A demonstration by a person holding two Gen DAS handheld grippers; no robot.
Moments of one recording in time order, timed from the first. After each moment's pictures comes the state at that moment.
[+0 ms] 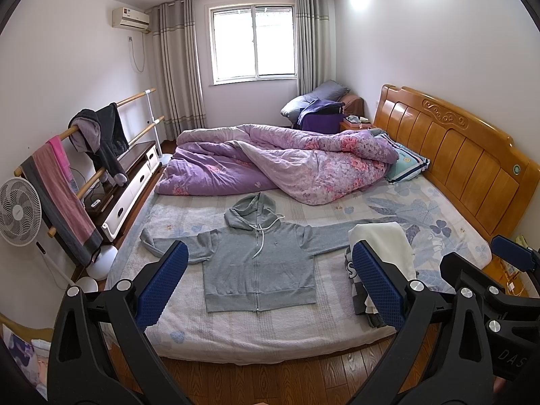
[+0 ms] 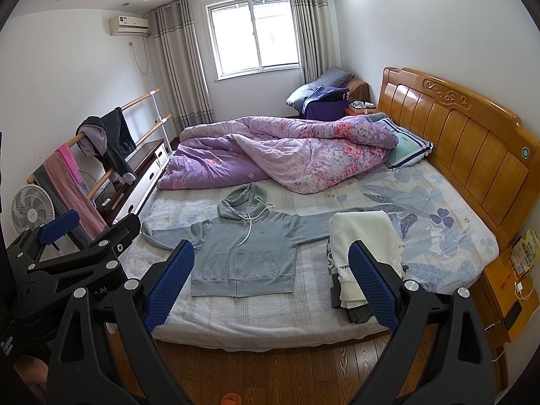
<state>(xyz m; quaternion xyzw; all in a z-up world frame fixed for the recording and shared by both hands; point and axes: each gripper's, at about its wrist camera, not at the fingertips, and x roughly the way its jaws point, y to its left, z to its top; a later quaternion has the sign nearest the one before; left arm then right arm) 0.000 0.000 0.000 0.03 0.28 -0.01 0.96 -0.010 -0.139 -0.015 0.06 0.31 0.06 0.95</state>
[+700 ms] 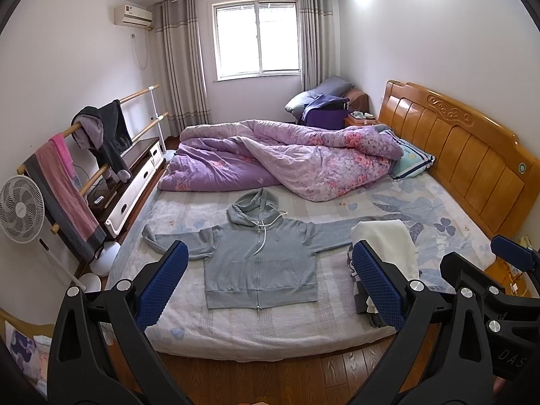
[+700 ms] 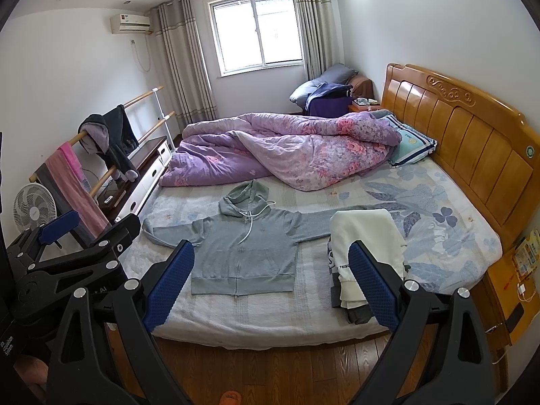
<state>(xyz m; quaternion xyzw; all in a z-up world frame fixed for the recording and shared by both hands) 0.001 -0.004 -0.013 0.03 0.29 0.01 0.96 -0.007 -0.141 -0.042 0.06 0.32 0.07 0.94</state>
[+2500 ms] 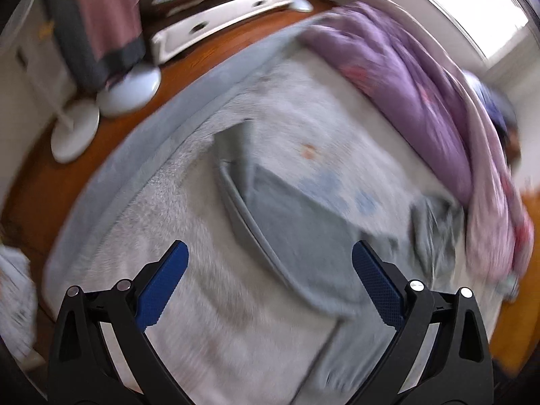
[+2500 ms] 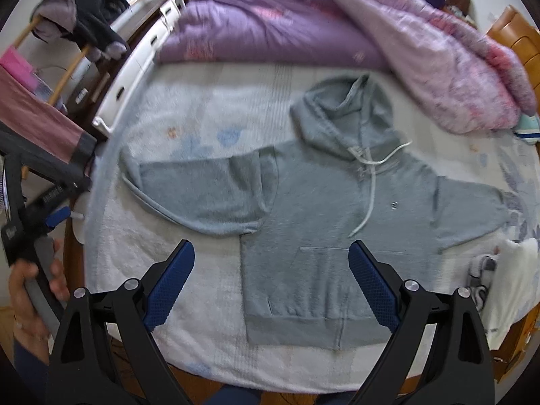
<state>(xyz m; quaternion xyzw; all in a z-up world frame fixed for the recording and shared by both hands) 0.497 0.634 -0.435 -0.31 0.51 0.20 0.78 0.516 0.271 -0.349 -0.02 0.61 0.11 0.78</state>
